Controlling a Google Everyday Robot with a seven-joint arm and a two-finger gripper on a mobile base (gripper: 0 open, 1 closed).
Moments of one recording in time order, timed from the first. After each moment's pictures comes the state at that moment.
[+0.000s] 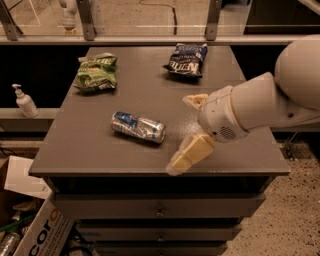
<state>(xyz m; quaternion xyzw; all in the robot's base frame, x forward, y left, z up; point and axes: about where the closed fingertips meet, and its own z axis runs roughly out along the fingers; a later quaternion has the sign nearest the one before) 0.457 -0.043 0.874 -0.58 0.71 0.20 0.35</state>
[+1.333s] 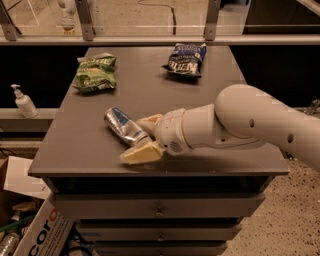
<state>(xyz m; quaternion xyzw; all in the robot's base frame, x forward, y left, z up) 0.484 0.054 0.821 -0.54 0.68 0.29 0.41</state>
